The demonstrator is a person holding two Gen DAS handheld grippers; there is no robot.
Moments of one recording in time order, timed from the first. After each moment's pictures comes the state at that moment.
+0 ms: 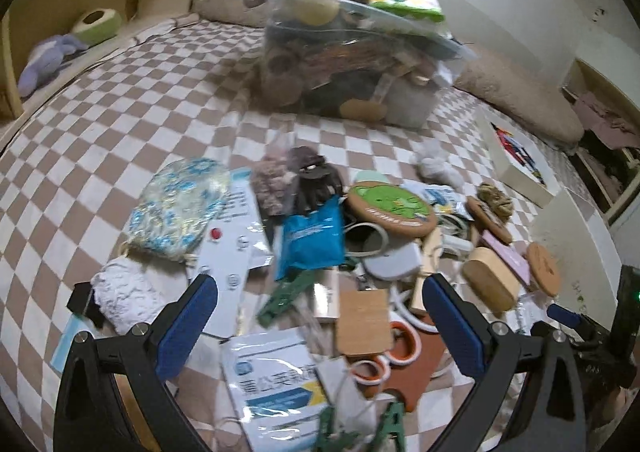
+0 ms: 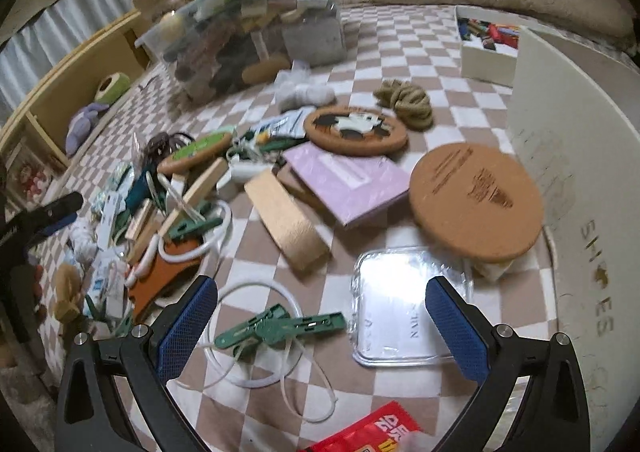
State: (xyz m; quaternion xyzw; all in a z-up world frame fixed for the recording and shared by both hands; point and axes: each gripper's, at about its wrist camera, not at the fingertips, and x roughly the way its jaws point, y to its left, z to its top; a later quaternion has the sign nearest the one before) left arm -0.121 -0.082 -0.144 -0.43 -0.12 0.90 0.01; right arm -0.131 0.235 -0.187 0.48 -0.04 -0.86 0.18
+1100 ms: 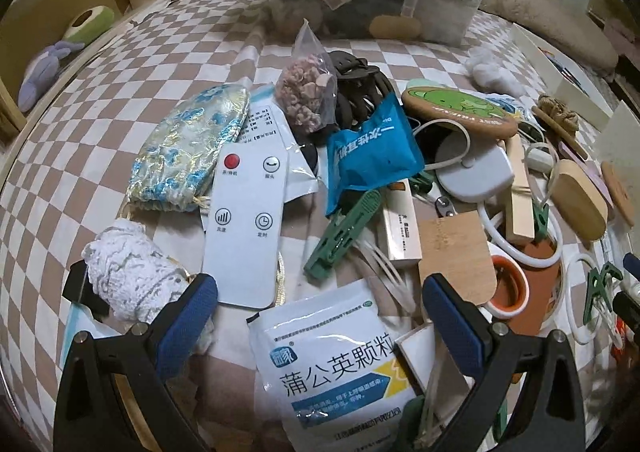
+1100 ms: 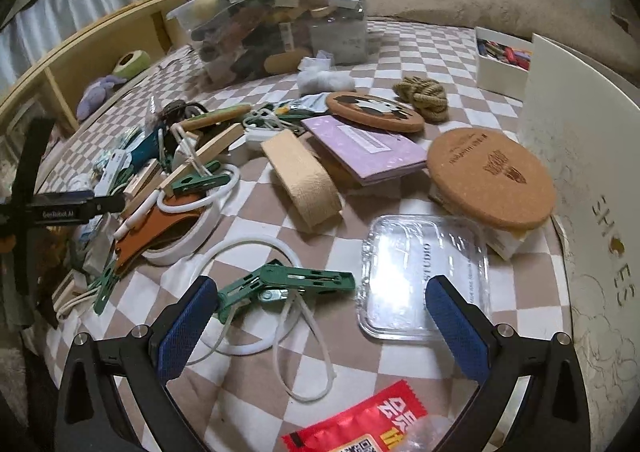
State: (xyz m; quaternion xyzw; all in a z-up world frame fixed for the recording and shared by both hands) left arm -0.131 -0.078 -0.206 -0.51 -0.01 0.86 -0.03; right arm -0.104 0.232 -0.206 0.44 0.00 -0.88 0.20
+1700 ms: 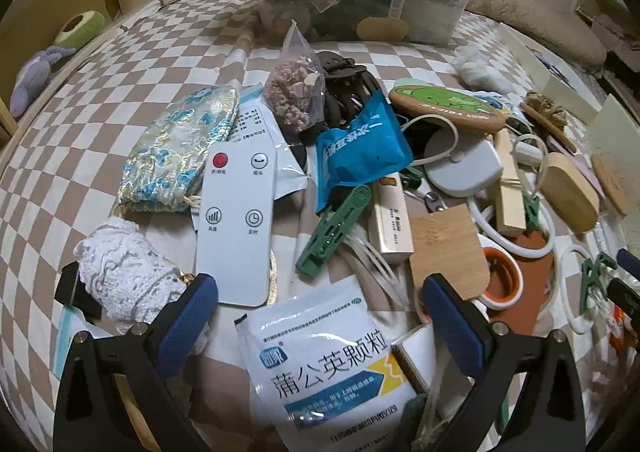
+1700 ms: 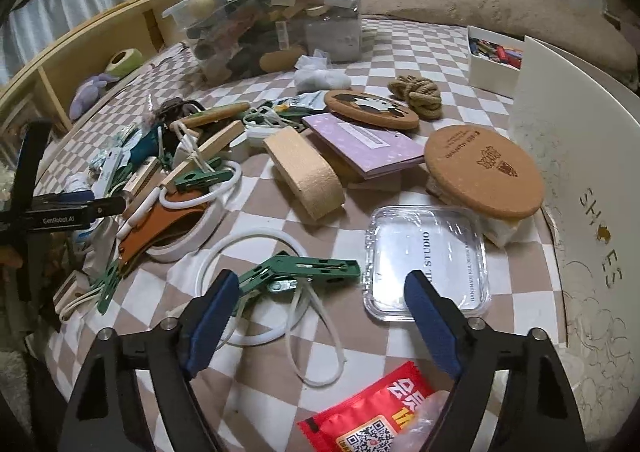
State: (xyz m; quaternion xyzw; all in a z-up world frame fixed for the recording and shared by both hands) left arm -0.126 -0.077 -0.206 -0.50 -0.01 0.87 0.00; right arm -0.095 0.225 -0.200 0.44 0.01 -0.88 0.18
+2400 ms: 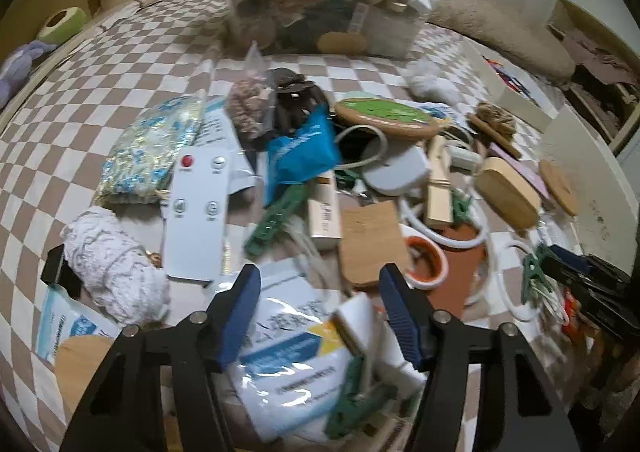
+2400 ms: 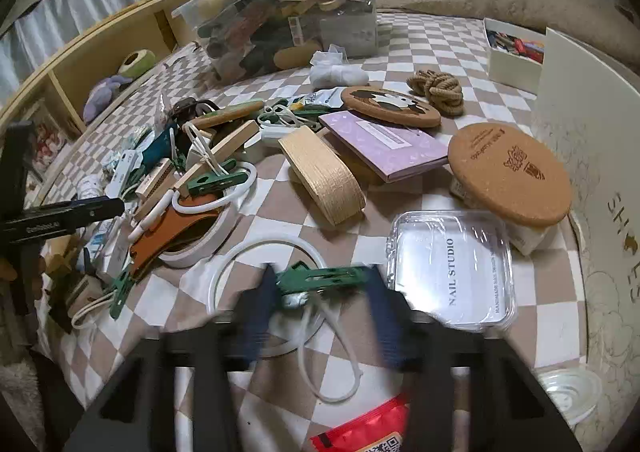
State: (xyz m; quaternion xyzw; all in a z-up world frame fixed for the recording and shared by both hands) left arm -0.105 -0.060 -0.185 -0.49 -0.05 0.87 0.06; right arm -0.104 0.221 -0.205 0.45 -0.01 -0.87 0.21
